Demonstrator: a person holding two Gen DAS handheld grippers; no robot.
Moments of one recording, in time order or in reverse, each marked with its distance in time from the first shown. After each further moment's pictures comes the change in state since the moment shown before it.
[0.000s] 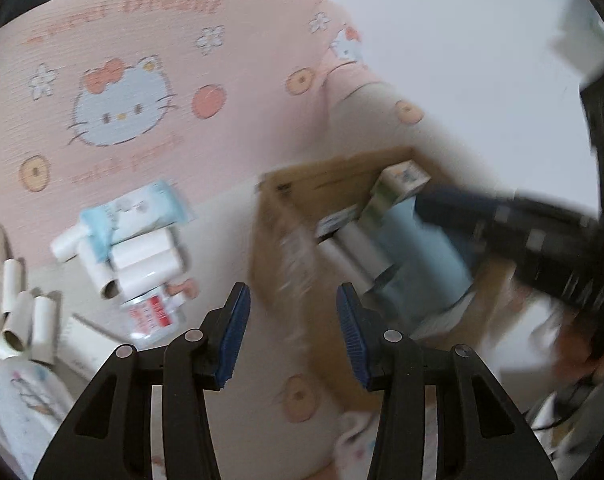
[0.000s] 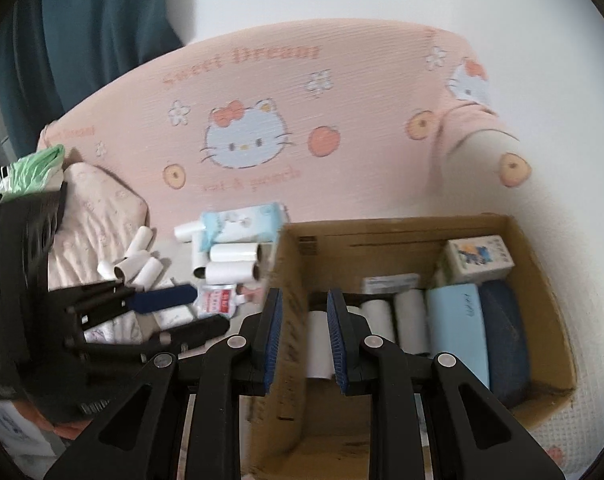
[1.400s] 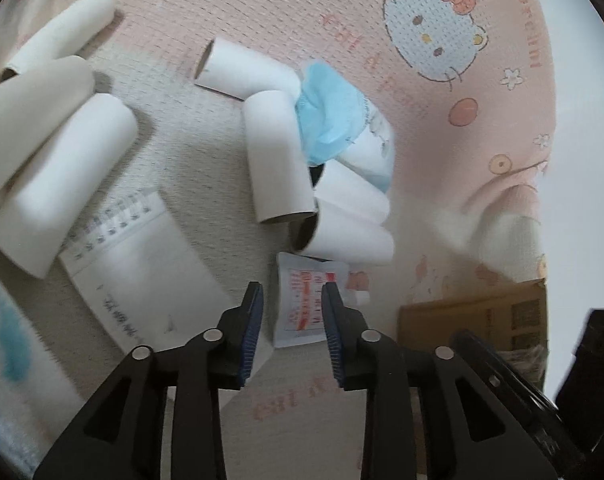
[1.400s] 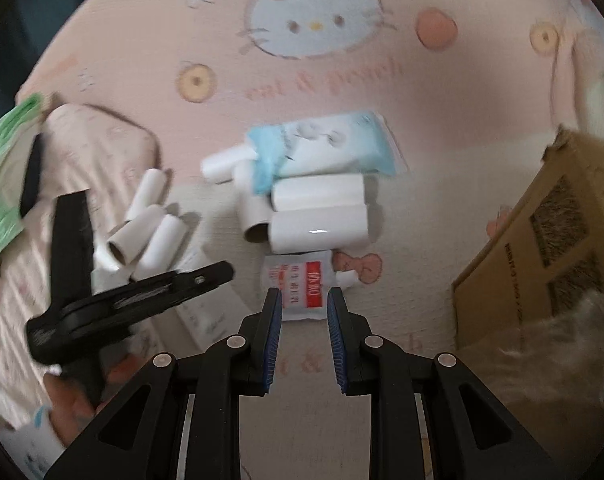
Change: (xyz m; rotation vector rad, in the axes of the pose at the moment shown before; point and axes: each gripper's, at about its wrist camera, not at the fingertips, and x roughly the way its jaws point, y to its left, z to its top) left arm 0.094 0.260 -0.074 -0.761 0.077 -0.114; right arm 0.205 0.118 -0.016 0.057 0.259 0.112
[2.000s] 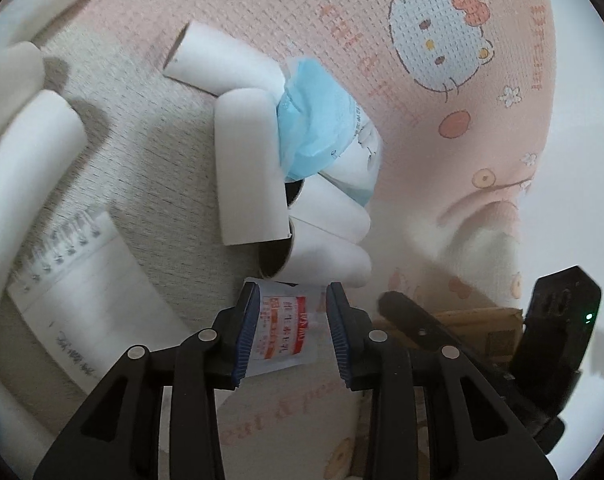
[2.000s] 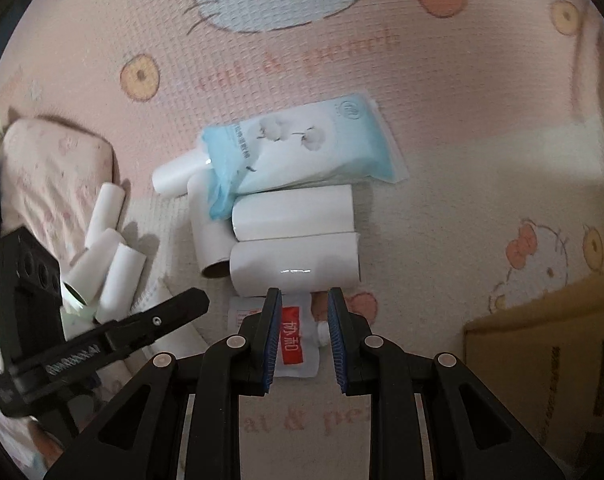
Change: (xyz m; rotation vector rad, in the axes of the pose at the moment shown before) left arm 0.020 0.008 0.026 -0.069 0.048 -0.110; right arm 0.062 -0.012 0.043 0.020 0.089 -0.033
